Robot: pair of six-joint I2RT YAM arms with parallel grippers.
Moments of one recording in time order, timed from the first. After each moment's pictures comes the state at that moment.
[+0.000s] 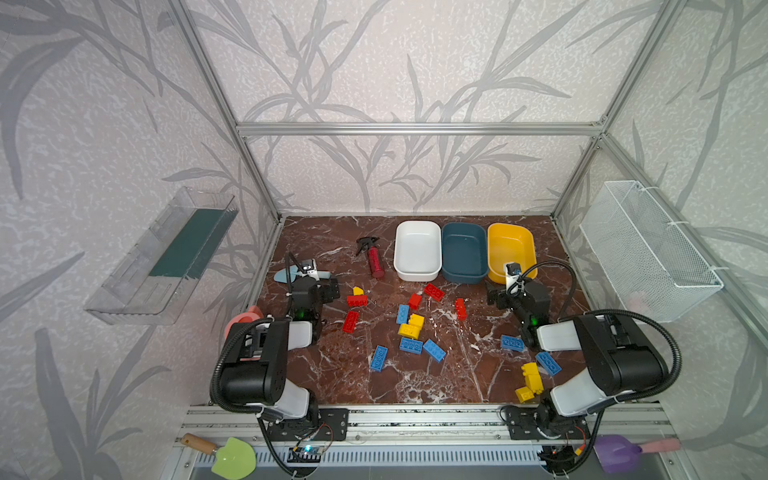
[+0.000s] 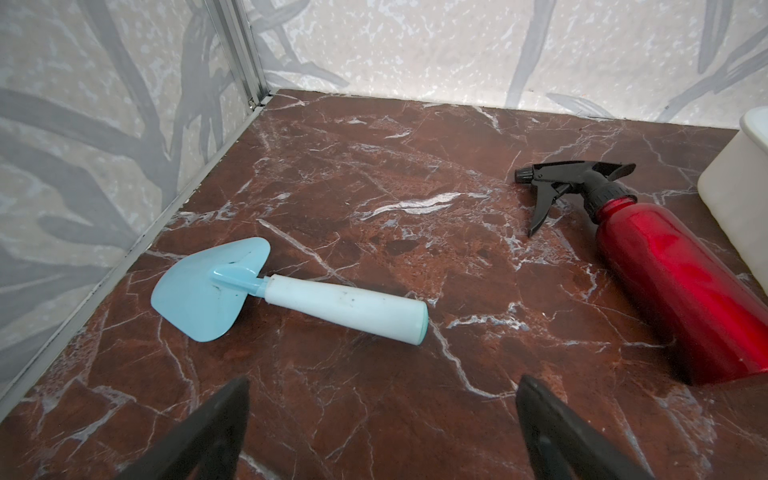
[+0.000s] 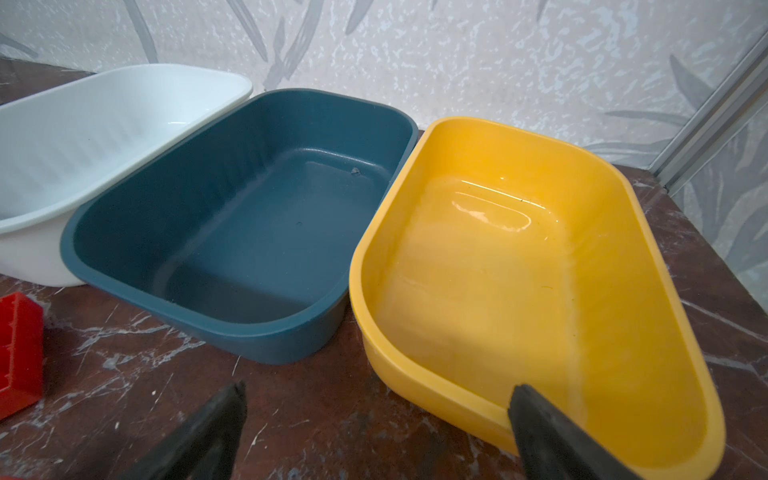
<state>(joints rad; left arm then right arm) 0.04 1.51 0.41 0.69 -0.14 -0.06 0.10 1.58 0.34 0.91 -0.08 -0.10</state>
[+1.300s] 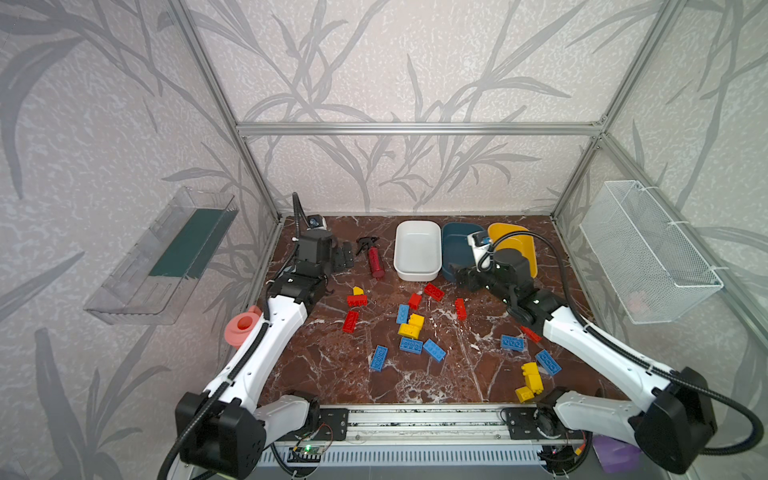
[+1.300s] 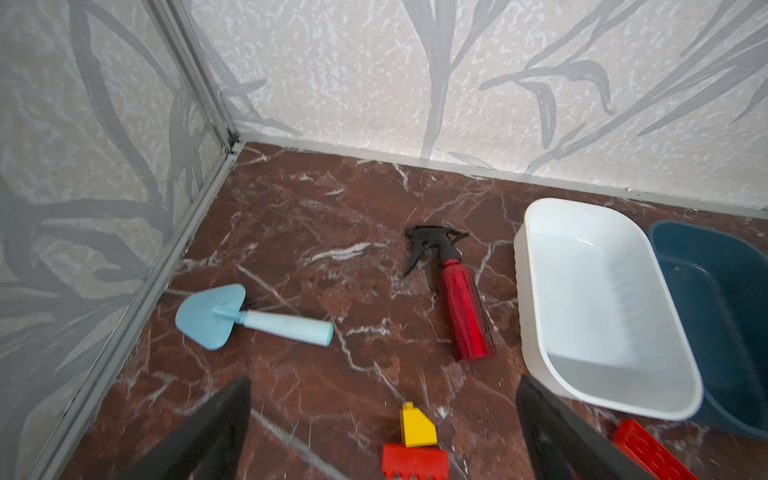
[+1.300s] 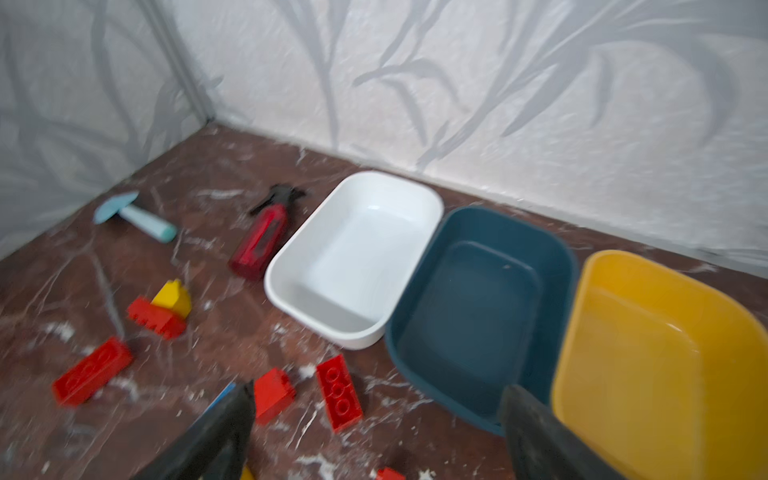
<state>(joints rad) -0.21 1.15 1.06 -0.47 -0.26 -0.28 0.59 1.24 0.90 -0.13 0.05 0.07</state>
